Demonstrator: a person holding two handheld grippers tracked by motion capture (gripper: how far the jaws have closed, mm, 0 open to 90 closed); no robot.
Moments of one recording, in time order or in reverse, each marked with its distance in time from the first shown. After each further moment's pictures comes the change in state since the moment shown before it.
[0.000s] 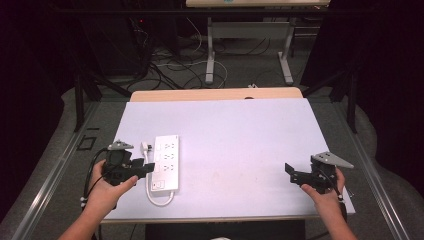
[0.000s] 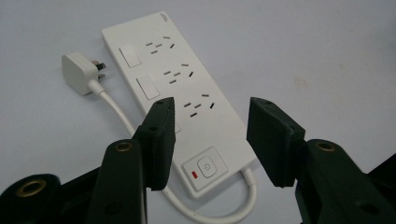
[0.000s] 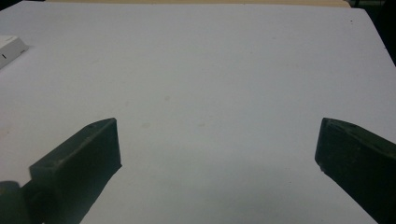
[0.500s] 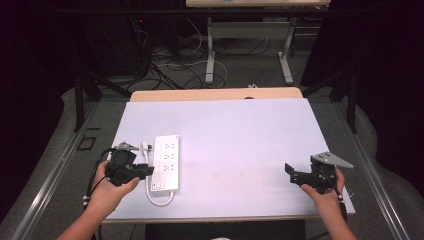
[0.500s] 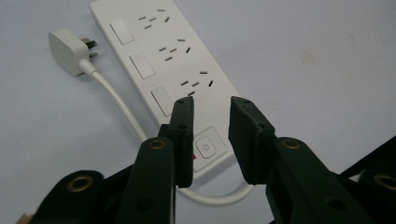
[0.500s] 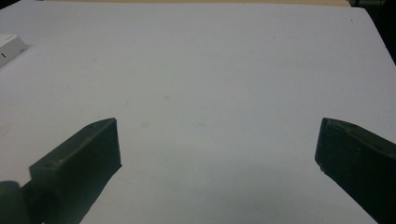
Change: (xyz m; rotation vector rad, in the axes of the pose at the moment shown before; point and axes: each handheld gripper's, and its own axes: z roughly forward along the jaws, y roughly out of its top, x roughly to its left) left arm -0.005 0.001 0.007 0.087 0.012 0.011; right arm 0.000 0.000 0.000 0.003 0.001 -0.003
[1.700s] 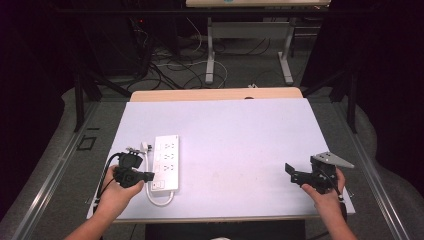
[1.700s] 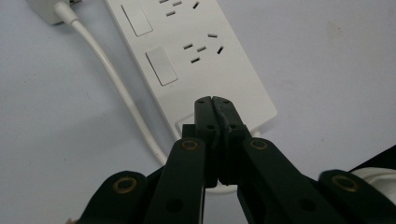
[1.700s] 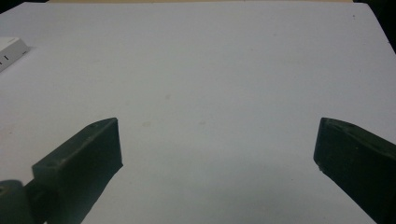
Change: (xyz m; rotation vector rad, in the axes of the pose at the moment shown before) left arm 0.001 -0.006 0.029 0.117 0.017 -0.090; right arm -0.002 -0.001 0.001 0.004 0.008 0.013
